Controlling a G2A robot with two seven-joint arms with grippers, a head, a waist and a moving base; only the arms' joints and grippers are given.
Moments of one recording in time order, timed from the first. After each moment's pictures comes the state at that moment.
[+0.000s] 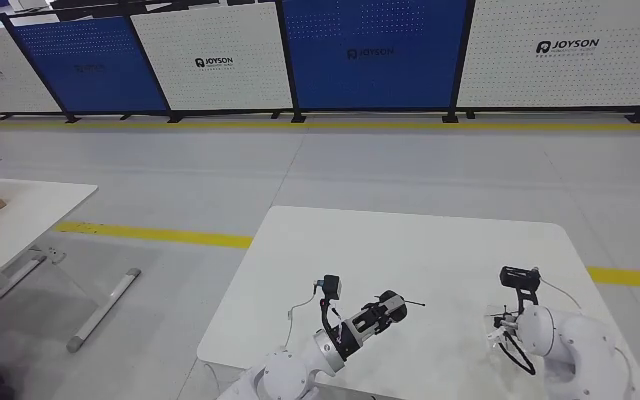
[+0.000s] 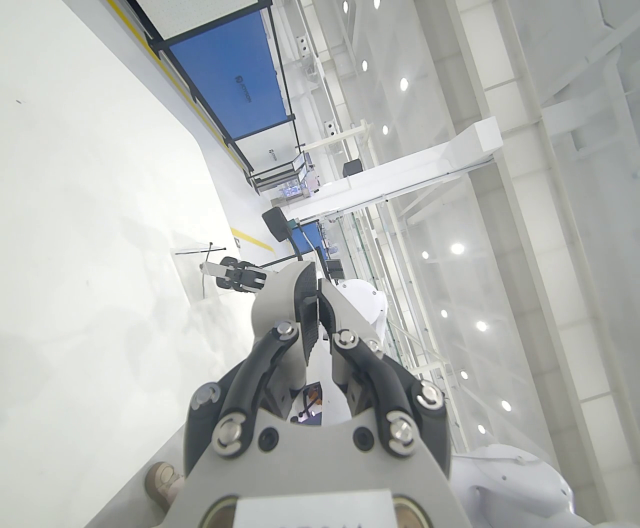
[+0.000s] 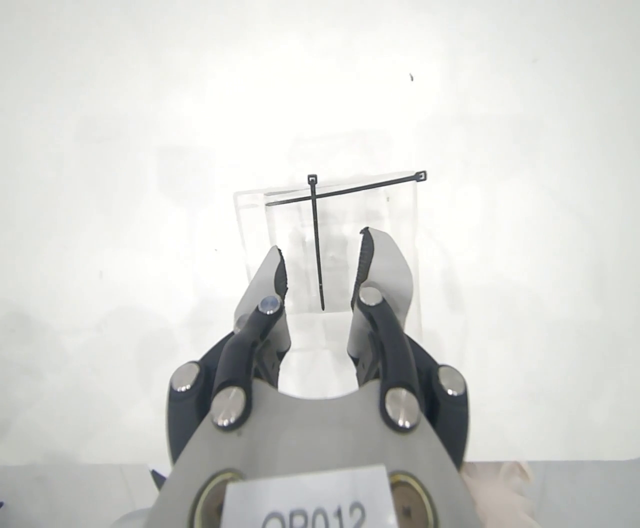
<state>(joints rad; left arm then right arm) 1.54 -1.19 -0.99 -1.80 -0.18 -0.24 -0.18 -1.25 -1.20 1.31 -1.68 -1.28 0.34 1.39</state>
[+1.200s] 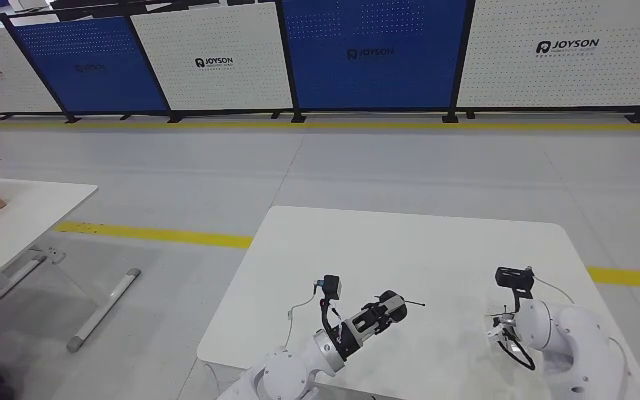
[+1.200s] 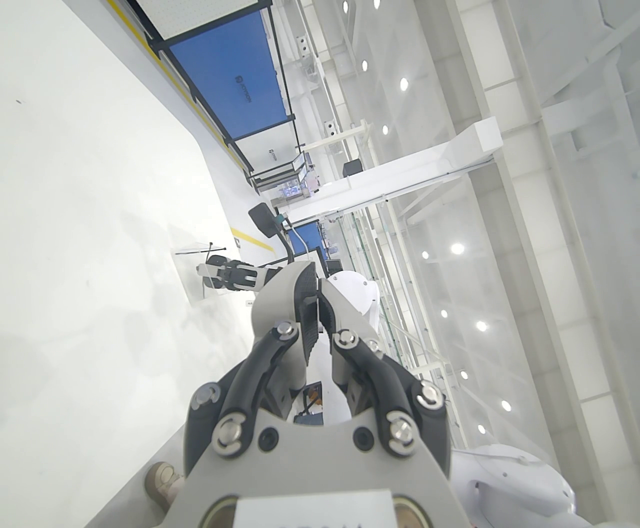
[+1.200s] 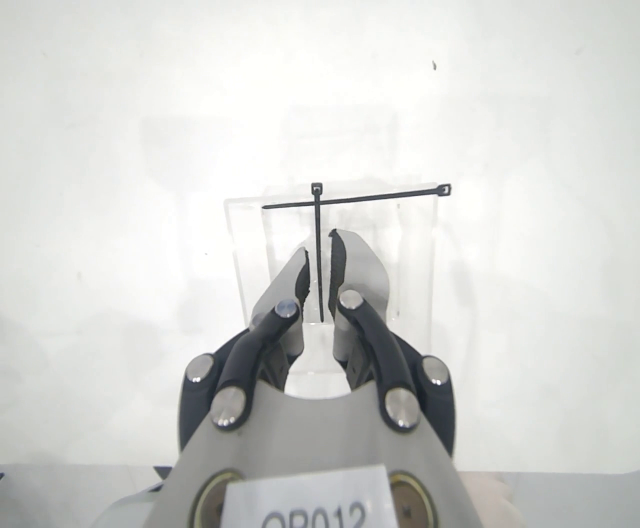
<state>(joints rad) 1.54 -1.19 -0.99 -1.80 -0.18 -0.24 -0.18 -1.18 -1.15 1.24 -1.59 -1.19 0.34 1.39</state>
